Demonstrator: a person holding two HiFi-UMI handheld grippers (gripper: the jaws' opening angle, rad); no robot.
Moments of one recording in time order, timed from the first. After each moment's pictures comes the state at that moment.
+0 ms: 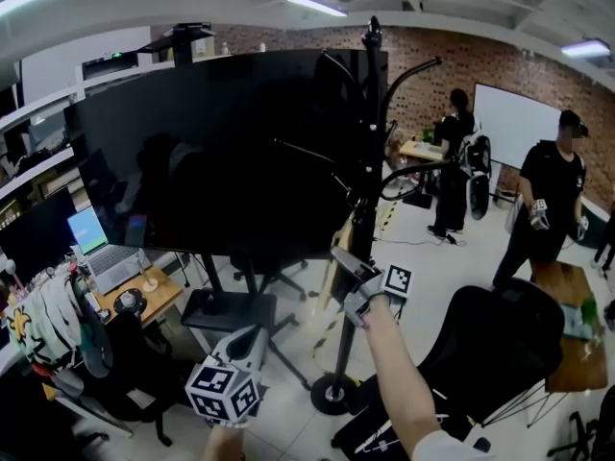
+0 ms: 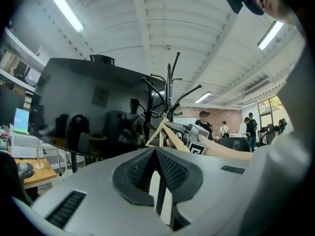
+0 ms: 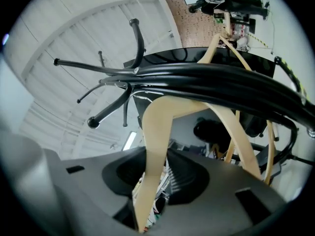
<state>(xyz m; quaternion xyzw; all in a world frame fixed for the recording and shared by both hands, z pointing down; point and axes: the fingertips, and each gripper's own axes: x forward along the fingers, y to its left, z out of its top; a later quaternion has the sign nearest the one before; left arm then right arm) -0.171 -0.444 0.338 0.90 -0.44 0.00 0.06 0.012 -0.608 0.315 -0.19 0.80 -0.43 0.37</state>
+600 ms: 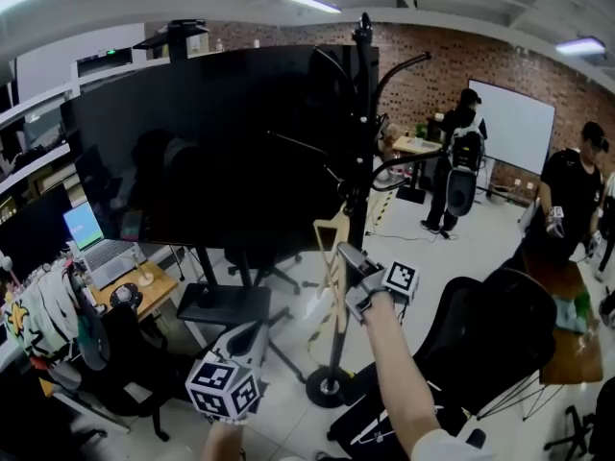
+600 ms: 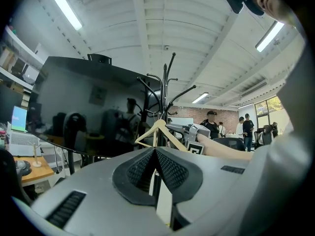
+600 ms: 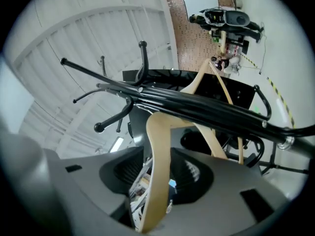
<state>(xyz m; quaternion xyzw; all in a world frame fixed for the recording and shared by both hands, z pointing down) -0.160 -0.420 0.339 0.90 -0.43 0.00 0.07 0.047 -0.586 0.328 -0.29 0.77 -0.42 0.38</state>
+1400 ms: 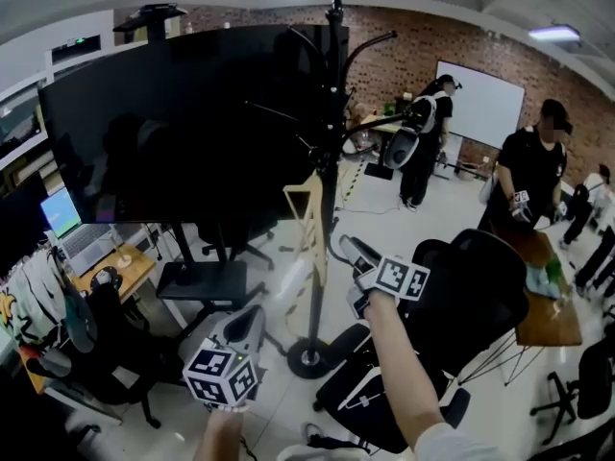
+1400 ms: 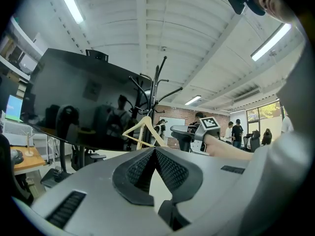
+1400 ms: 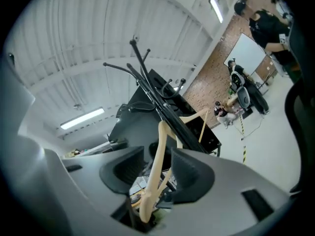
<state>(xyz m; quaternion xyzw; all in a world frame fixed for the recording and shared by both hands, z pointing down) -0.149 -0.354 0.355 0.92 -0.38 -0.01 0.09 0.080 -0.465 0.335 -0.51 0.80 -0.24 0.22</state>
